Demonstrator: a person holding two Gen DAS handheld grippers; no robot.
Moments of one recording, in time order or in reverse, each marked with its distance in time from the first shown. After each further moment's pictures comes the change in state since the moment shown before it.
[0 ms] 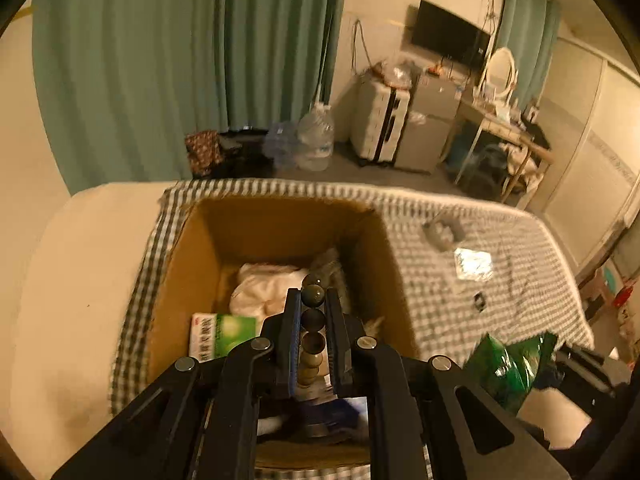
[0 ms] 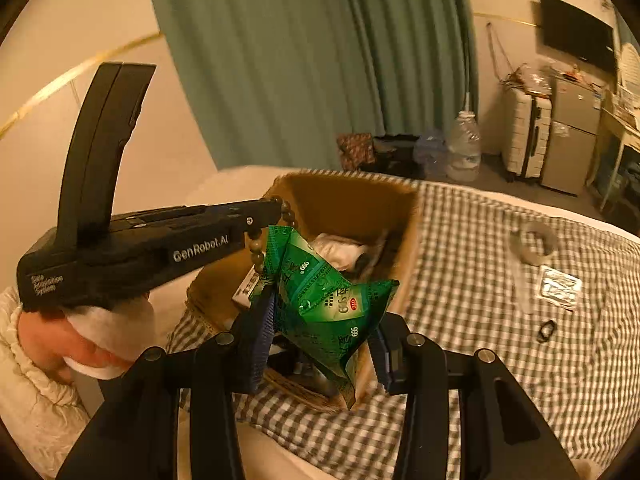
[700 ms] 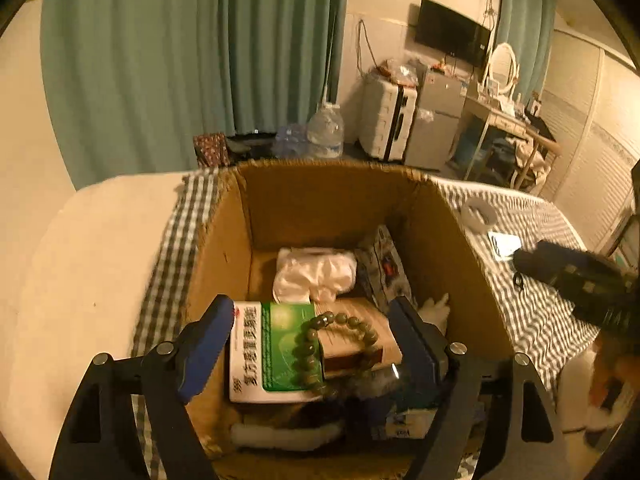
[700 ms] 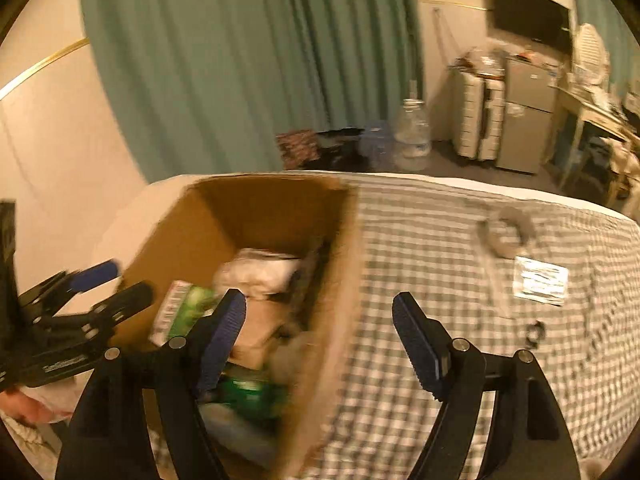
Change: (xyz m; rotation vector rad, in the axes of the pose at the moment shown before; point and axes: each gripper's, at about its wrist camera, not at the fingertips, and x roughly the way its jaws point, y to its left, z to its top) left arm 0.031 0.041 -0.041 0.035 -0.021 0.018; right arm 0.063 -0.066 0.019 0.123 -0.007 -0.203
